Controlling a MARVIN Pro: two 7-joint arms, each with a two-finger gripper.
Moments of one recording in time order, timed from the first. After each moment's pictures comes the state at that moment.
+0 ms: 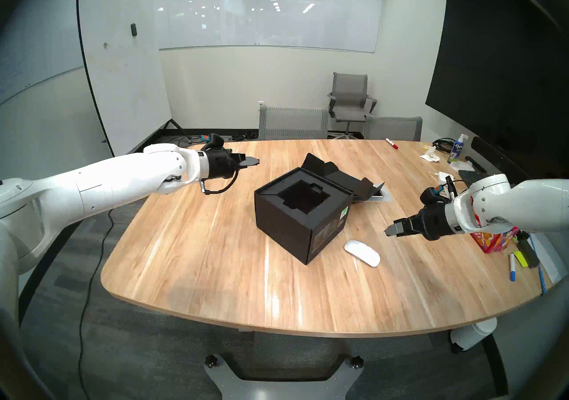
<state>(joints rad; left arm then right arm) 0.23 -0.69 0.04 -1.21 -1.93 0.28 -0.44 0.74 -0.40 -1.26 -1.77 1.99 0.34 0.09</state>
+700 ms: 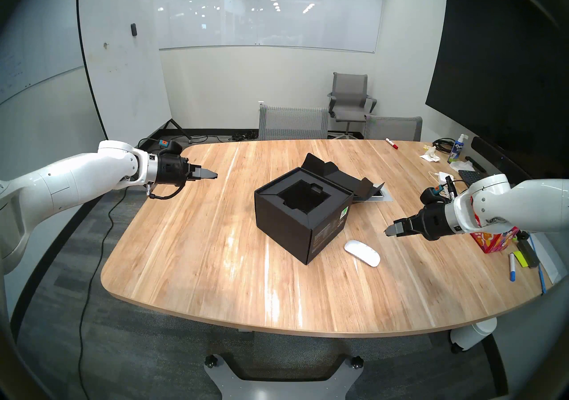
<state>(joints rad) 0.20 -0.59 0.09 -1.02 -1.67 0.45 -0.79 0.74 -0.40 -1.26 -1.77 1.99 0.34 0.09</state>
